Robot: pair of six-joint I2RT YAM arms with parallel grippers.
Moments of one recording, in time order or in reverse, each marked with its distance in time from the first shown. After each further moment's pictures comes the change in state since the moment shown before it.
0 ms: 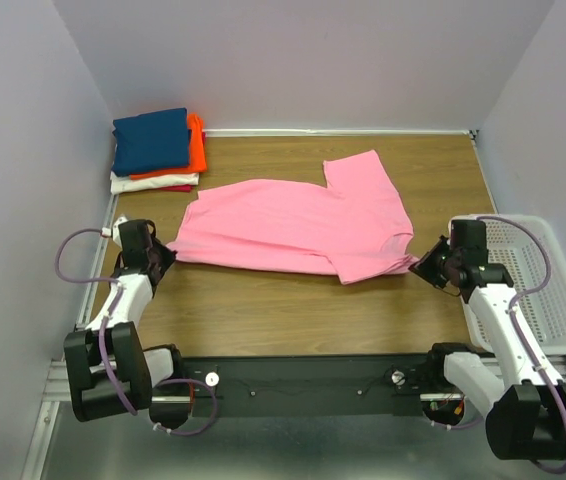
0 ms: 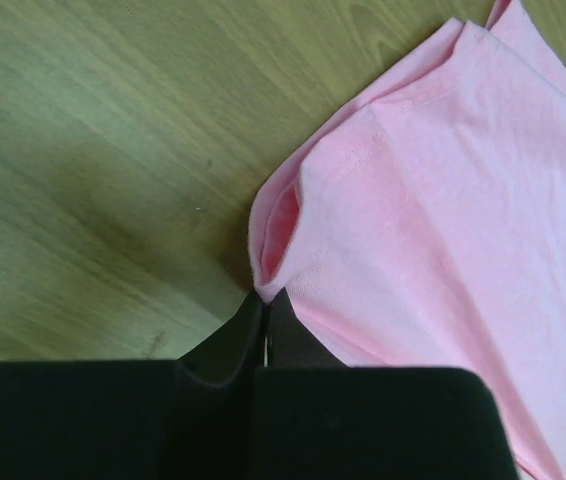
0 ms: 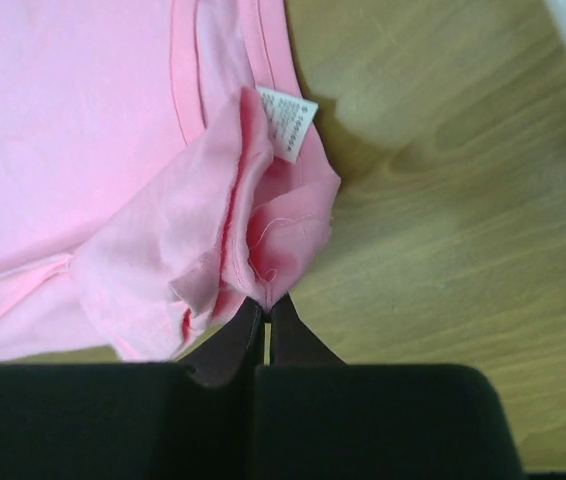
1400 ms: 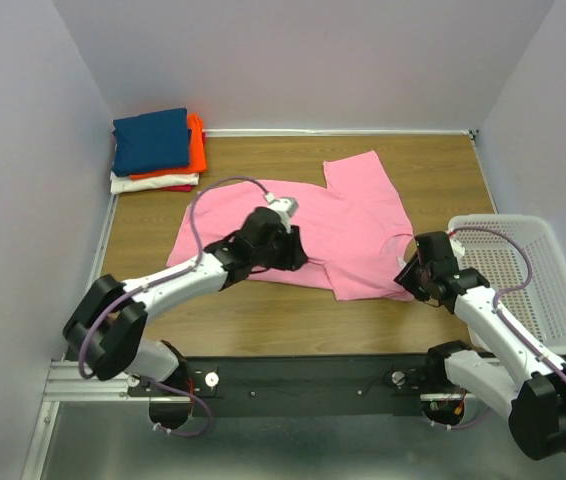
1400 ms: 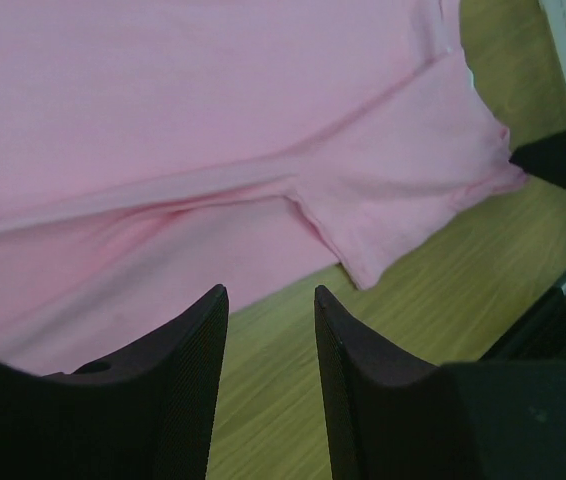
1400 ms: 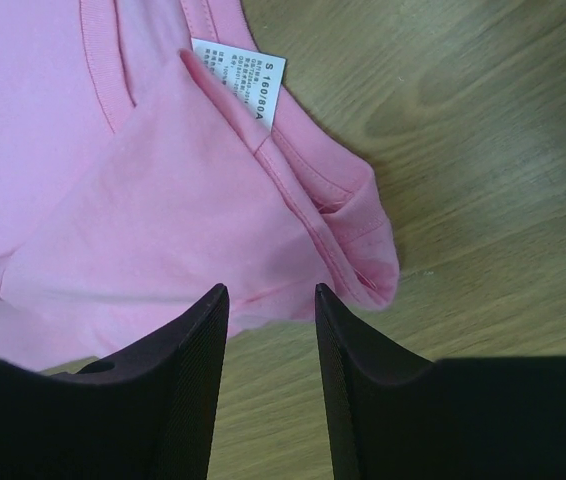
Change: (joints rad) left arm -0.915 0.213 0.317 0.038 0.111 0.190; right arm 0.276 0.018 -0.110 0.032 0.261 0.154
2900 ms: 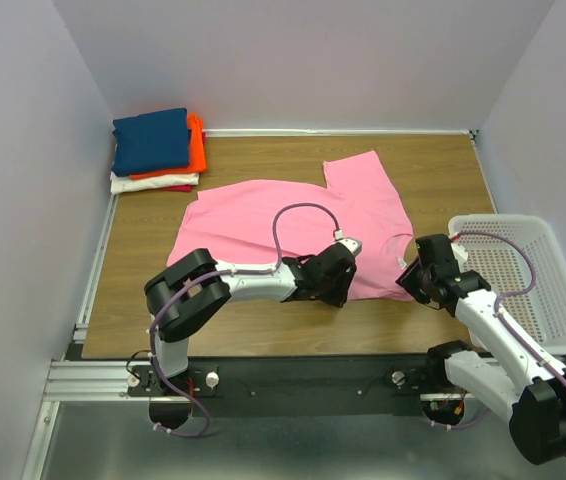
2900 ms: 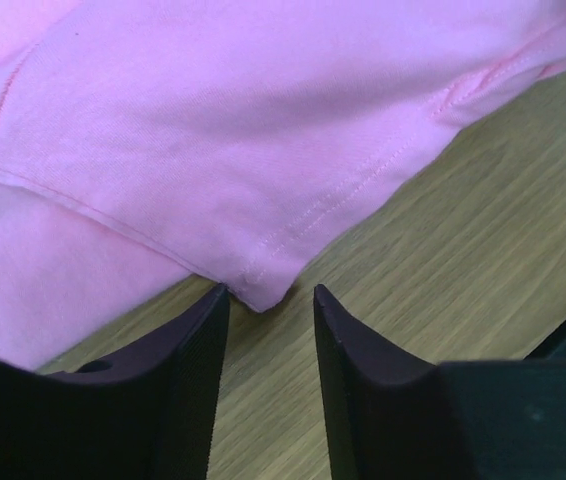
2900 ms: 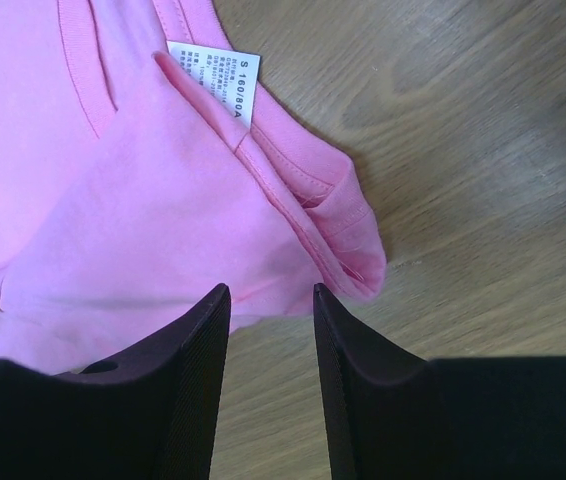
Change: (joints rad) left arm -0.360 0.462 0.264 -0.065 -0.153 -0.027; right arm 0.000 -0.027 -0.016 -0.023 0.021 0.059
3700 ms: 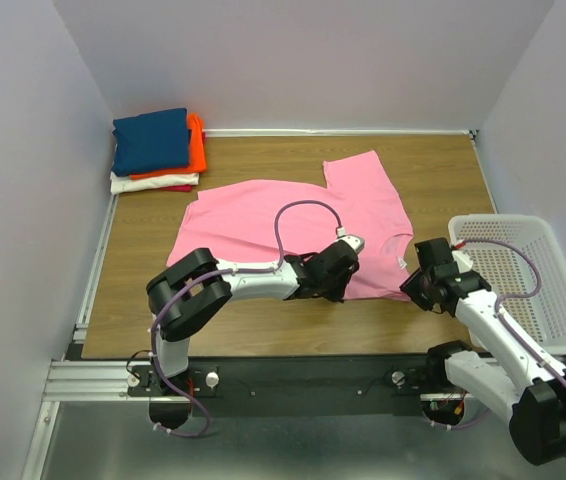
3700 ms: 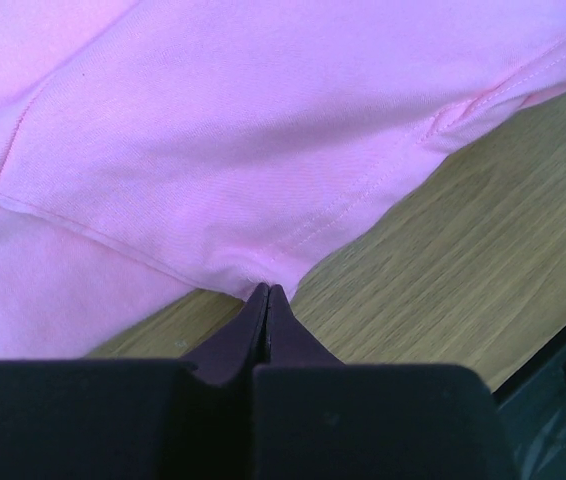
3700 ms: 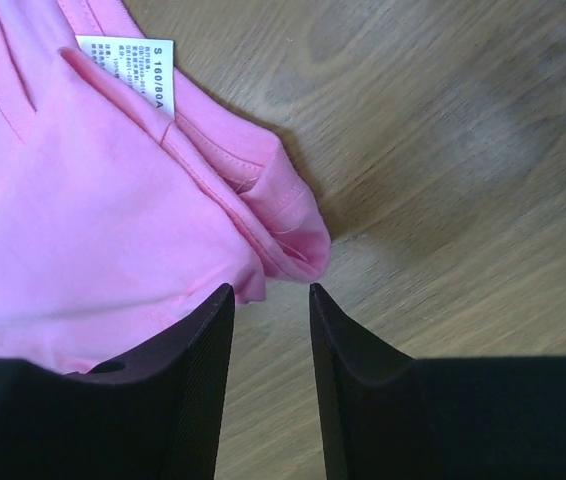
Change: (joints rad) left arm 0.000 0.013 0.035 -0.009 -0.018 0.002; right arm 0.000 -0.007 0.000 -0.099 0.042 0.076
